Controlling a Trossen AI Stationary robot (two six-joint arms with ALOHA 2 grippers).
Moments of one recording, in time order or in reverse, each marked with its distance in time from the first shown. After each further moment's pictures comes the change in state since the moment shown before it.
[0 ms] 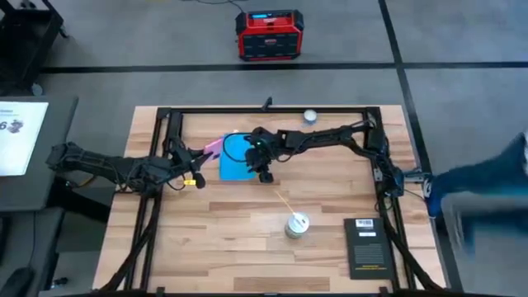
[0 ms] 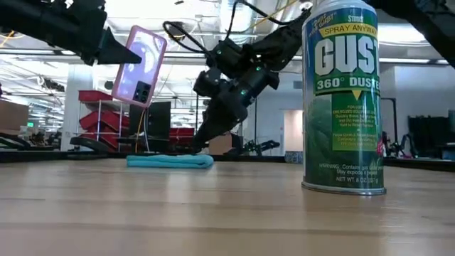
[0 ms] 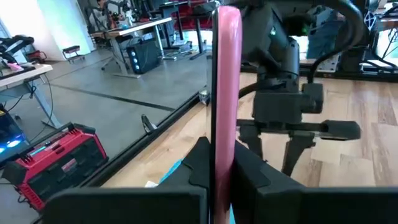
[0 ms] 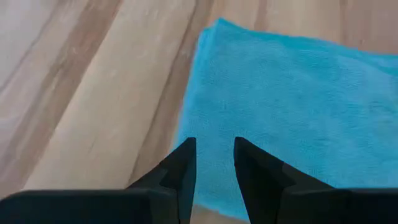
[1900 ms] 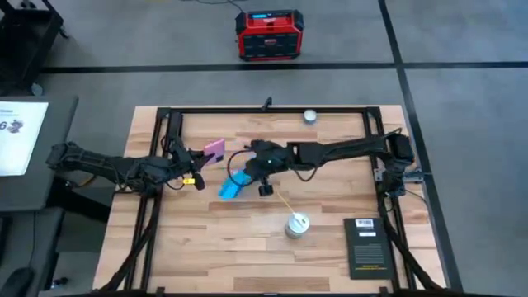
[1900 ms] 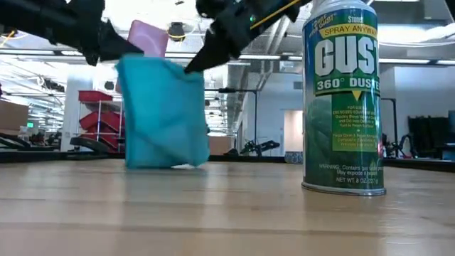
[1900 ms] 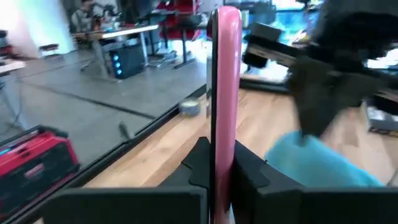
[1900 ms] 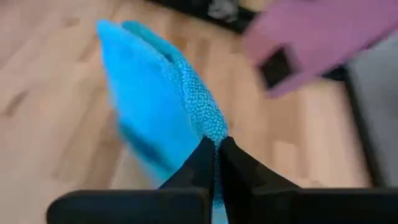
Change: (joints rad) left arm -0.021 0.003 0.000 0.096 0.069 -0.030; right arm 0.212 -0.275 0.000 -0.041 0.413 0.053
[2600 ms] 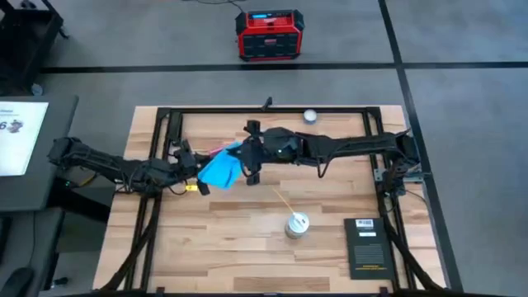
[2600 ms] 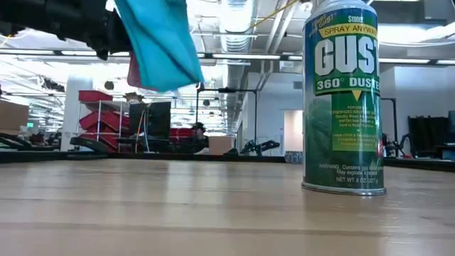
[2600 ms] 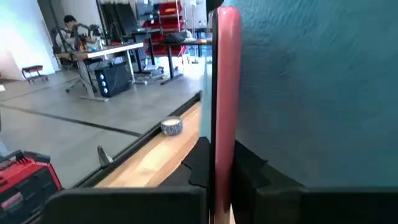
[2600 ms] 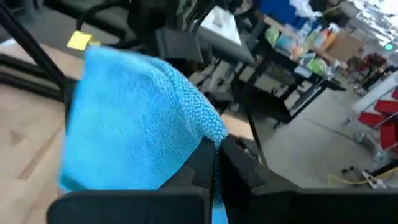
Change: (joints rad) left arm -0.038 0.156 0.000 0.247 0.002 0.088; right arm 0.034 -0.023 0.199 0.143 0.088 -0.097
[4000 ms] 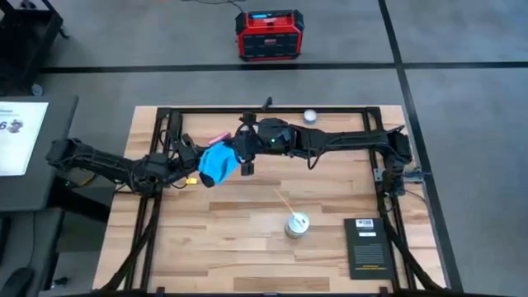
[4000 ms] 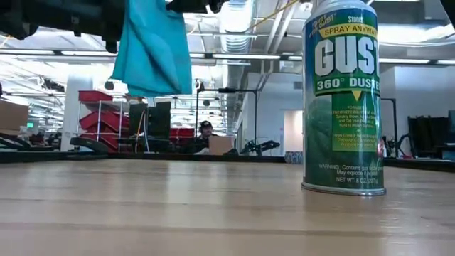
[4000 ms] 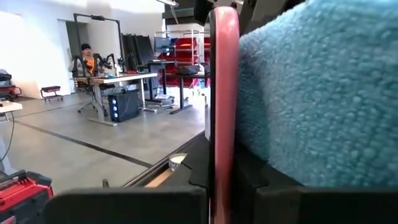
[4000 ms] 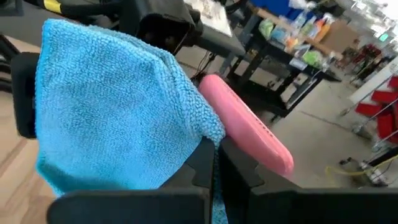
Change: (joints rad) left arm 0.064 0.091 -0.001 0.262 0.046 0.055; right arm -0.093 0.062 0.038 -0.012 -0.041 0.023
